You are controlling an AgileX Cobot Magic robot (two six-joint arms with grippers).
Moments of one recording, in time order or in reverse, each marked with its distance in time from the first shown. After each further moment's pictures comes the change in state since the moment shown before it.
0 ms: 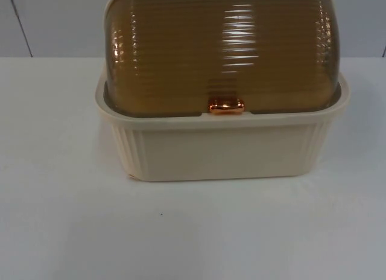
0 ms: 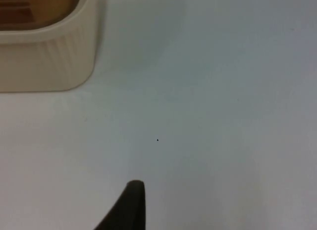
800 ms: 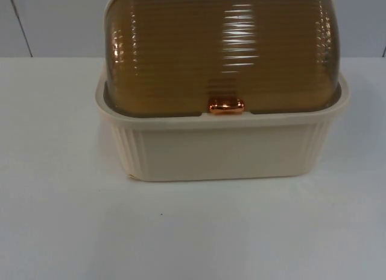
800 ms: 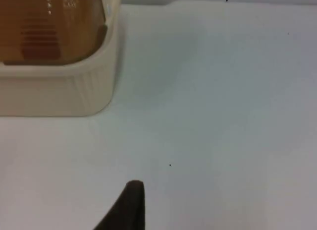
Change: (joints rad) right arm 0.000 0.042 -0.112 0.051 0.018 -0.036; left arm 0.003 0.002 -0.084 -0.133 -0.037 0.131
